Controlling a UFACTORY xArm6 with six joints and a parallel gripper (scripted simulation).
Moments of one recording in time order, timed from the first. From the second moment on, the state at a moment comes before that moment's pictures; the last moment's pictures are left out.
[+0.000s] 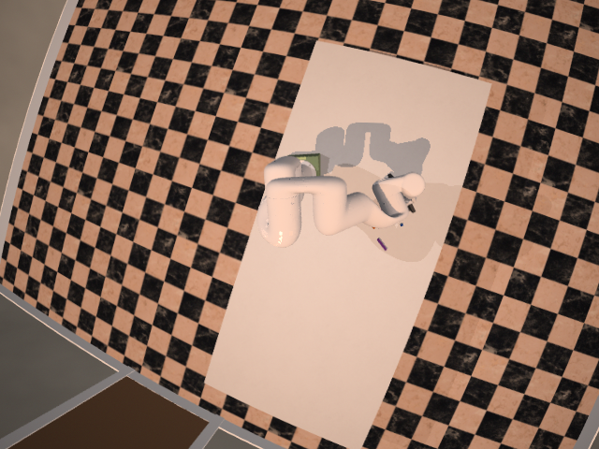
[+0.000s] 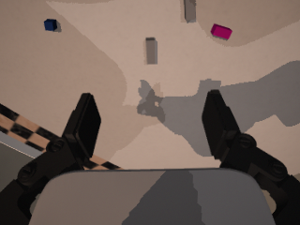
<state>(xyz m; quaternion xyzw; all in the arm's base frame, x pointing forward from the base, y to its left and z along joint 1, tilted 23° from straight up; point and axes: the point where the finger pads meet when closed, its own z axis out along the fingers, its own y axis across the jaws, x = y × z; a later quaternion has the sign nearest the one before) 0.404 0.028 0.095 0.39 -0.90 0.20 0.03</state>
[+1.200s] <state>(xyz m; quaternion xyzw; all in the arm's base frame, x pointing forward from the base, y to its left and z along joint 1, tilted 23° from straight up) 0.387 0.023 0.089 -0.01 -0.98 0.19 -0.05</state>
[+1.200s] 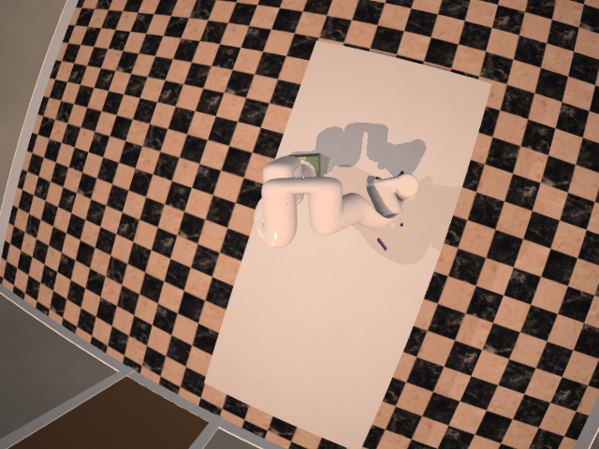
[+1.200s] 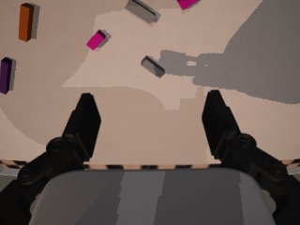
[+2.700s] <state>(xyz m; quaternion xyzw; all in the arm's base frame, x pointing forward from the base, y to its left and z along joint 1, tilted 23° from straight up) 0.360 0.016 0.078 -0.60 -0.77 0.12 -0.15</state>
